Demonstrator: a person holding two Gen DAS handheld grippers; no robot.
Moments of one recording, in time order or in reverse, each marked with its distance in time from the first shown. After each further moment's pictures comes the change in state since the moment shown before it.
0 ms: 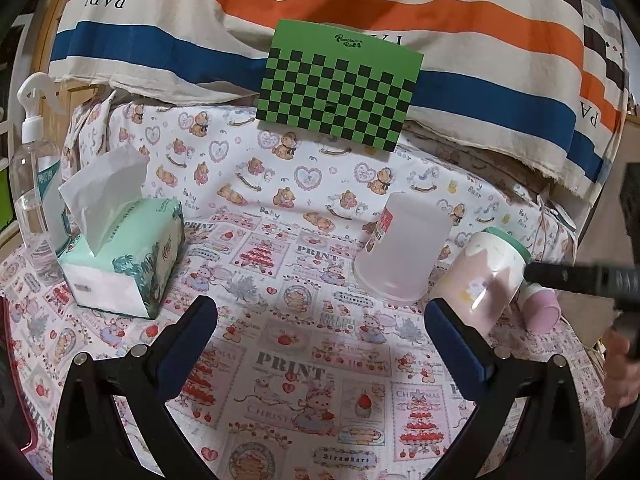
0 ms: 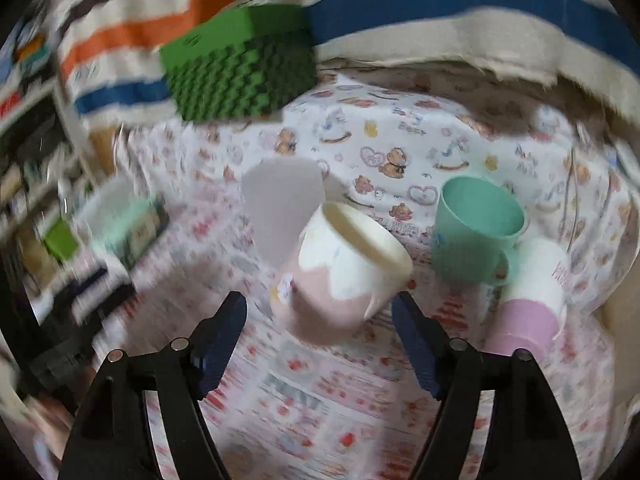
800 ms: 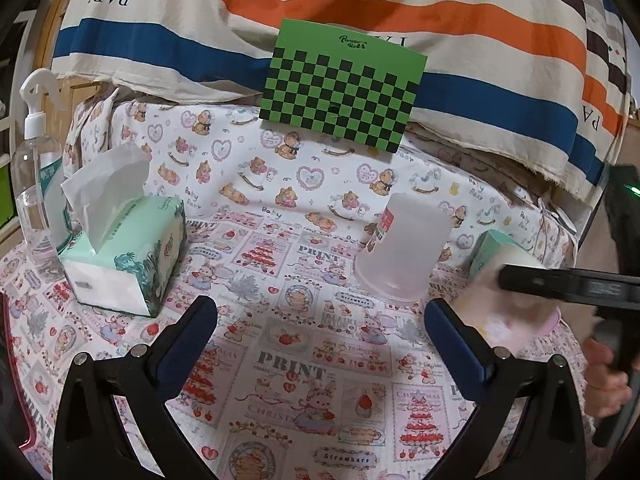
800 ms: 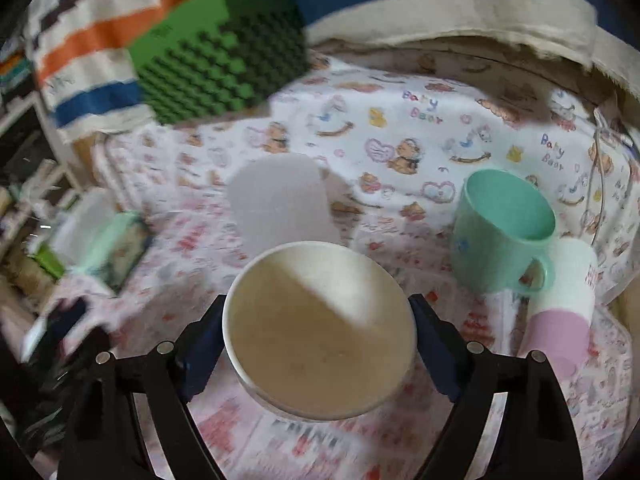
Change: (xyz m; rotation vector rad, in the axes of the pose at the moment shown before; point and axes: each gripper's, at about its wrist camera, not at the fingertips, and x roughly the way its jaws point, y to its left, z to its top) left arm -0.001 0.002 0.000 -0.012 -0.003 -0.002; right arm 0.022 0.014 -0.002 -0.028 0.005 0.023
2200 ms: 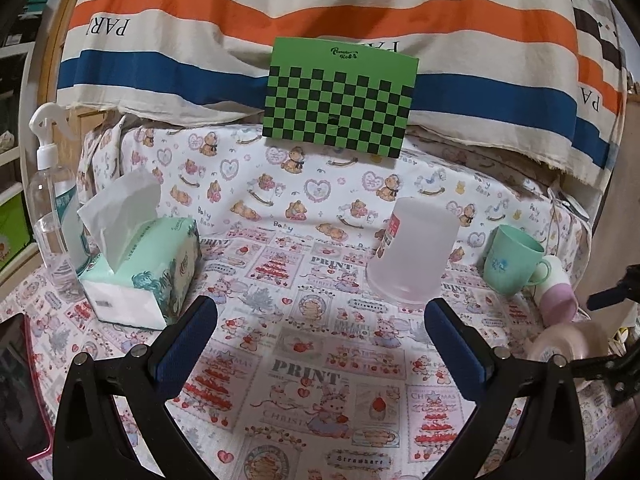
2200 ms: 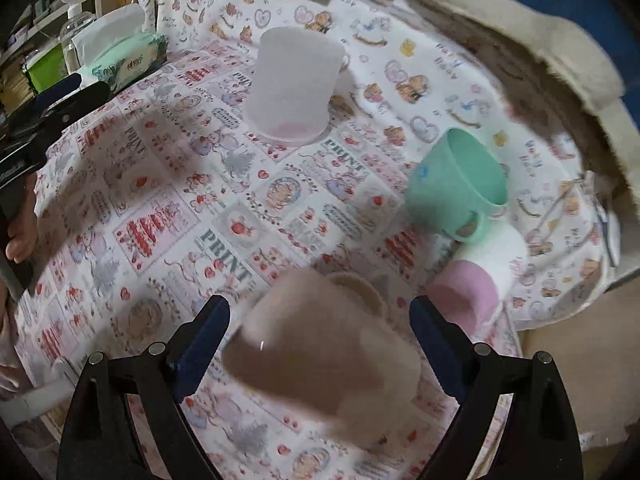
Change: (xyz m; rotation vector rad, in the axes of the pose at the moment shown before) left arm -0.006 -0.010 -0.001 0.077 -0.043 0.076; right arm -0.033 0.003 -0.043 -0.491 0.311 -0.248
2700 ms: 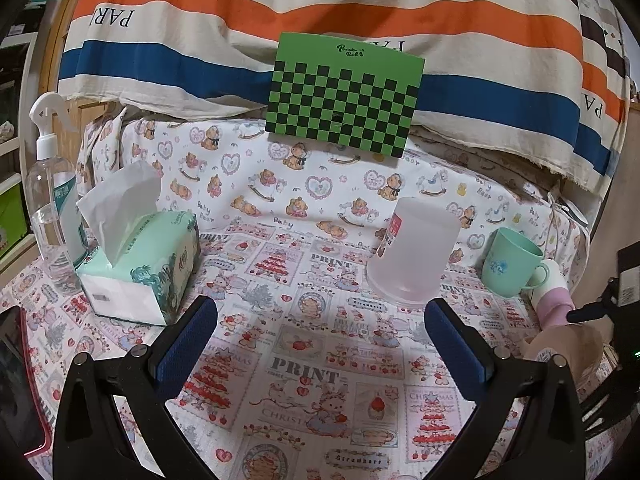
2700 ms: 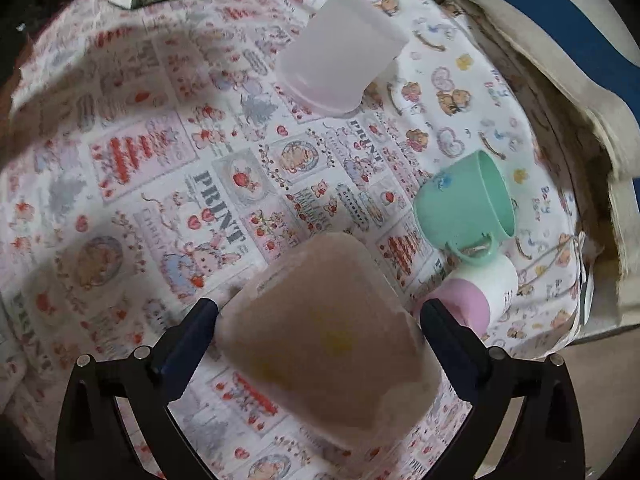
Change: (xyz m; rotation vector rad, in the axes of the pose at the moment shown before) left arm 0.001 0.005 0.000 -0.027 0.009 -0.015; right arm 0.047 0.033 -0.008 -0.281 0.069 -0.163
